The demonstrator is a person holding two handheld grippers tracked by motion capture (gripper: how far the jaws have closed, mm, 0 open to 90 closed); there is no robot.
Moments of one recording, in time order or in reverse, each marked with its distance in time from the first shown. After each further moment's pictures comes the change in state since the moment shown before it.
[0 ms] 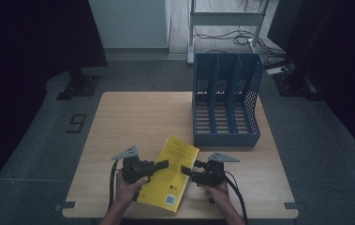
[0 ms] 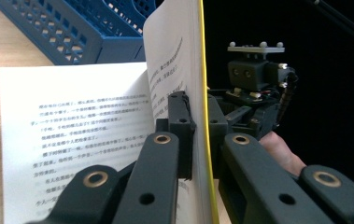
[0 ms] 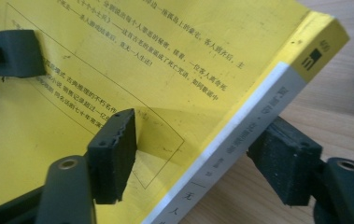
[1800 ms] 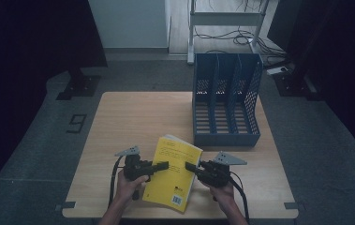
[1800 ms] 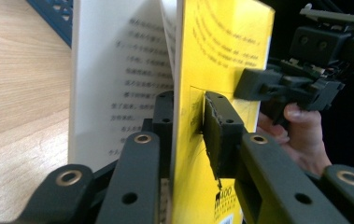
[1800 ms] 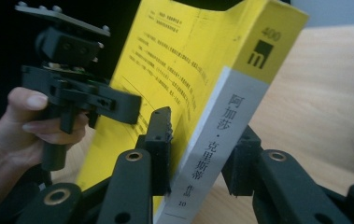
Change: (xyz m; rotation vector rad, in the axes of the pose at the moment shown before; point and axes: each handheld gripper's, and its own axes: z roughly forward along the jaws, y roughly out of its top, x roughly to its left) left arm 0.028 -0.011 0.010 0.045 -0.055 -0.064; right arm 0.014 0.016 -0.026 -0.109 0.076 -0.166
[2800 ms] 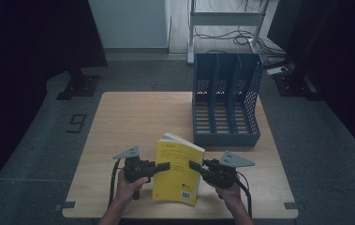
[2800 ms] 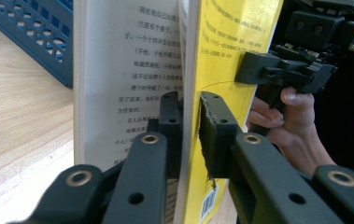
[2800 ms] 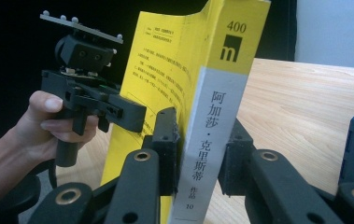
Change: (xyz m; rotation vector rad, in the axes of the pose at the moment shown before) left arm -0.013 0.002 -0.003 -0.027 -0.042 0.103; right arm 0.008 0.016 -0.018 -0.032 0.025 -0.110
